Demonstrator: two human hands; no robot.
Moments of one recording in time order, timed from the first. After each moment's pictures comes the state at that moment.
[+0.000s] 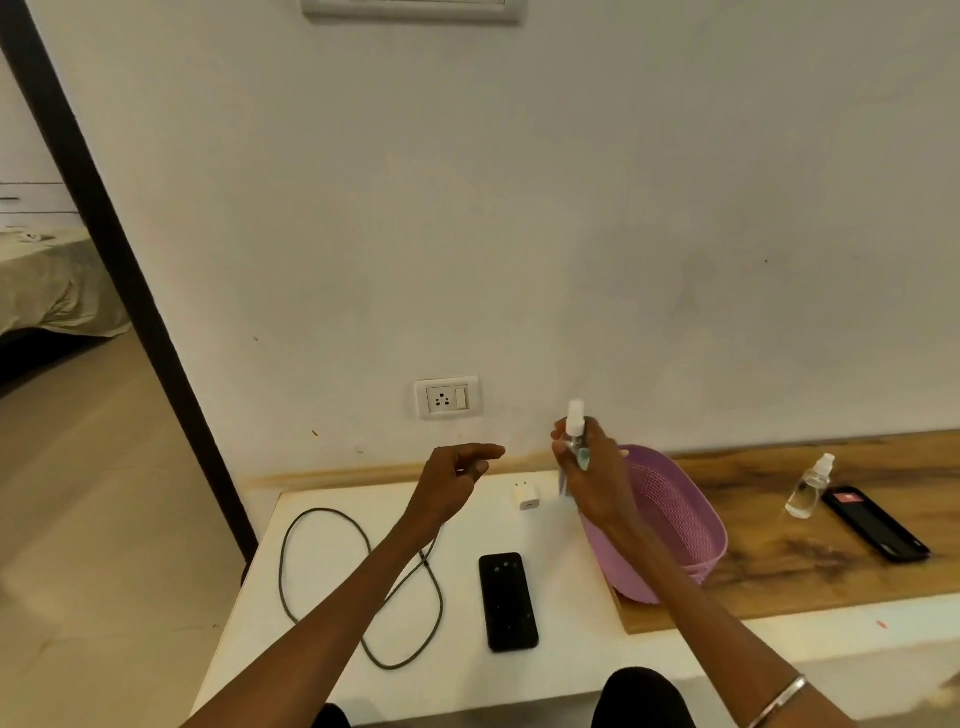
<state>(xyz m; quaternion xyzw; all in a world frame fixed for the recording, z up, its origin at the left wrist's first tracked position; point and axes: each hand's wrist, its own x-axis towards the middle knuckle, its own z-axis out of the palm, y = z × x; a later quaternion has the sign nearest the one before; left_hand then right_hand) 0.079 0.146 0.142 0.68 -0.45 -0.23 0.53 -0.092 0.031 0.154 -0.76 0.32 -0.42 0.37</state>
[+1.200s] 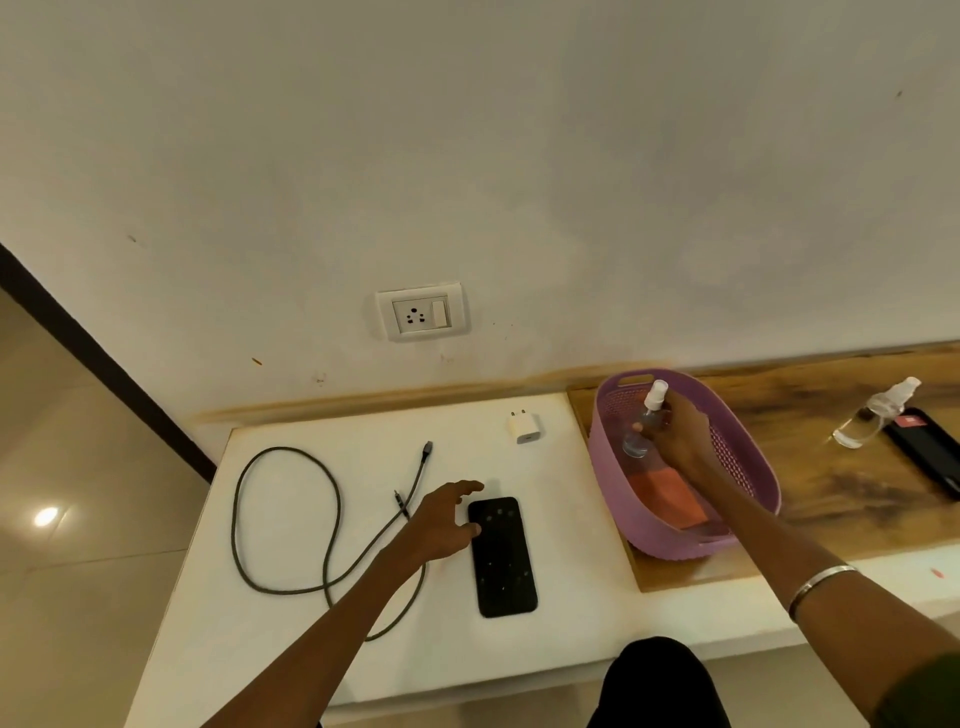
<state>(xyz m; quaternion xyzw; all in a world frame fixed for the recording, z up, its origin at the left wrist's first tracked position) 0.106 0.116 -0.034 0.79 -0.44 -0.35 0.24 -0.126 -0.150 0.006 -0.75 0.53 -0.23 0.33</state>
